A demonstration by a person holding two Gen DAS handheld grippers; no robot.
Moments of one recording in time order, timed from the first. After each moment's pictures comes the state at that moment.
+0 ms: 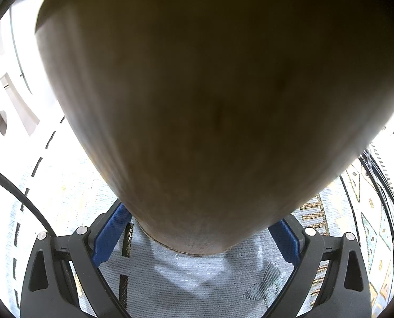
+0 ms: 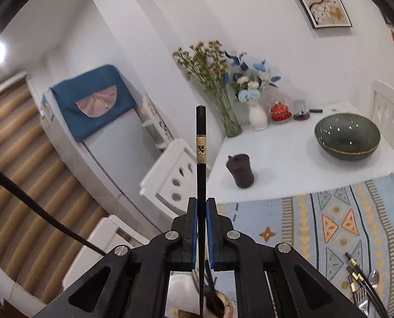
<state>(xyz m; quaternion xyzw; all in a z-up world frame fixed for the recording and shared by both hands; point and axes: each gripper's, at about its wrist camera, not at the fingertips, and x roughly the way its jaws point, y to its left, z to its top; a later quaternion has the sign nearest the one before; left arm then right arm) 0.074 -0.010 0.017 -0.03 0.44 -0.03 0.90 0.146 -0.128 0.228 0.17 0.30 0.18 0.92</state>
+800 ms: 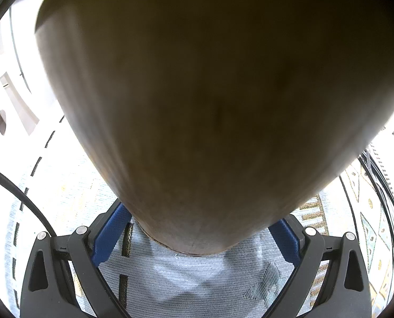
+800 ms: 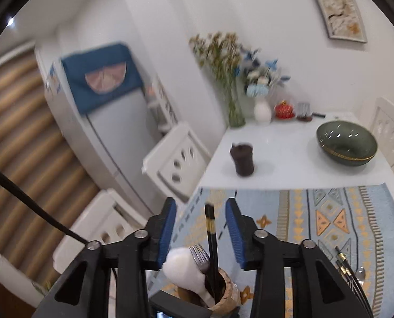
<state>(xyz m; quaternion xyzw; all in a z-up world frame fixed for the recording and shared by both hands) 0.075 -0.011 0.016 -0.03 0.44 -0.03 0.90 0.096 -0.123 0.262 0.13 0.29 0.19 0.93</state>
